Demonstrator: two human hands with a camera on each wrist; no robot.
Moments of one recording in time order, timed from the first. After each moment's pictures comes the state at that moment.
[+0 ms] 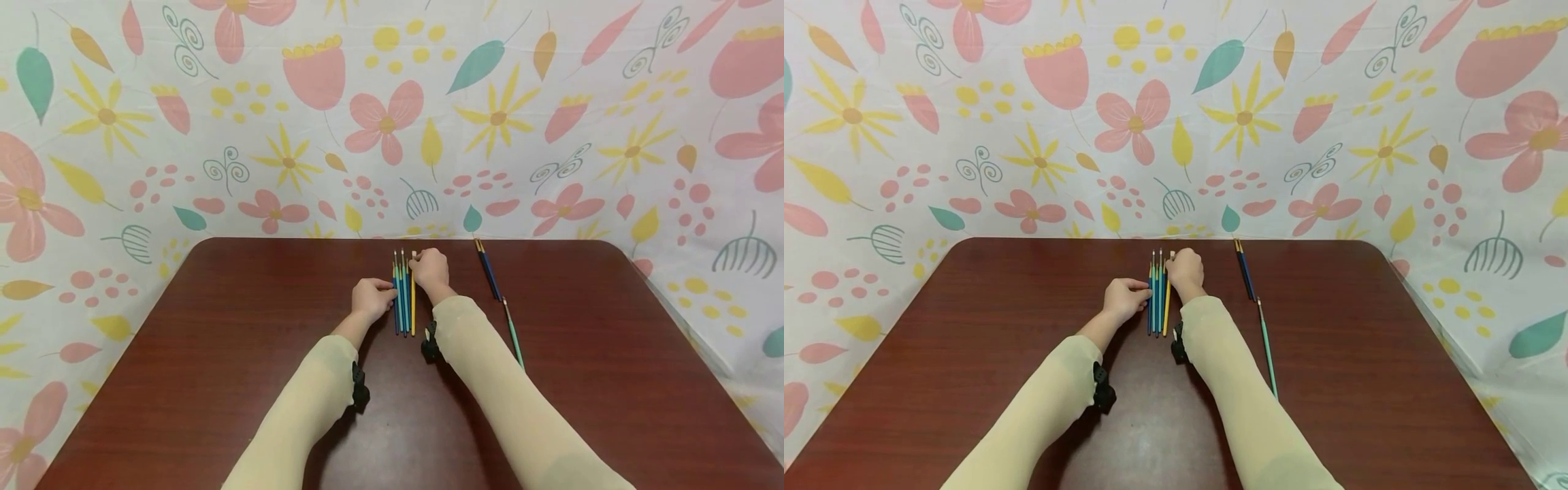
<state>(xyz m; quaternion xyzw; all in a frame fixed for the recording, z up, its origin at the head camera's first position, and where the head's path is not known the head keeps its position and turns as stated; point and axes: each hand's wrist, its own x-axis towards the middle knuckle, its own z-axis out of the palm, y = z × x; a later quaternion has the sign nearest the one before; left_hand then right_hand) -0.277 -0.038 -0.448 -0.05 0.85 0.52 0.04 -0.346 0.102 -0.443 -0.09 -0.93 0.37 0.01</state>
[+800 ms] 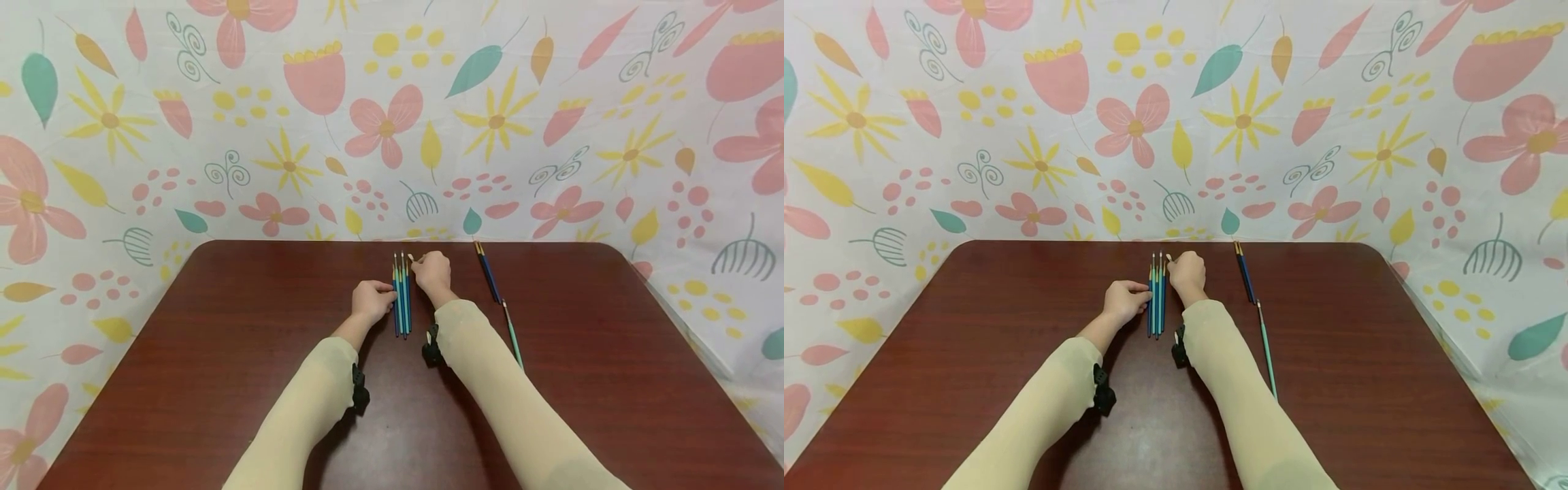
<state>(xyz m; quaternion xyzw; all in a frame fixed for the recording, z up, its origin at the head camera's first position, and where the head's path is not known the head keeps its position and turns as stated) -0.276 -0.038 -0.446 -0.05 0.85 0.52 0.04 -0.344 0.103 -0.442 -0.11 -0.92 0.37 0.03</state>
